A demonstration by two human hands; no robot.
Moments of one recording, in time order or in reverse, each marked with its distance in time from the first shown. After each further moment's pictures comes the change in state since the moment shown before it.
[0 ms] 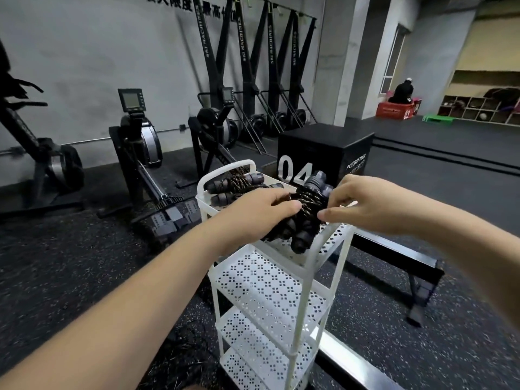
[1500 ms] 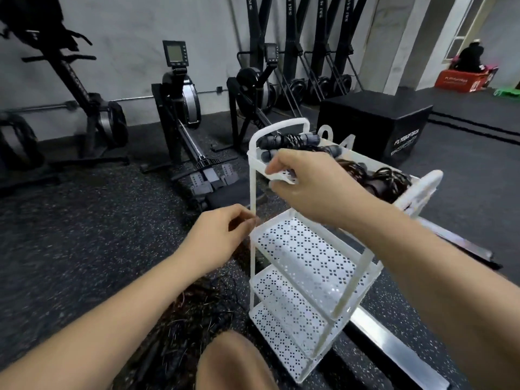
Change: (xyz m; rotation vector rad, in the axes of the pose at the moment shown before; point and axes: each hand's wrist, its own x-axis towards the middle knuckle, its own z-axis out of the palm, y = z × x) left_hand -0.099 -0.153 -0.026 0.218 0.344 -0.121; right_hand 0.053 -0.123 0.107 0.178 0.164 -0.302
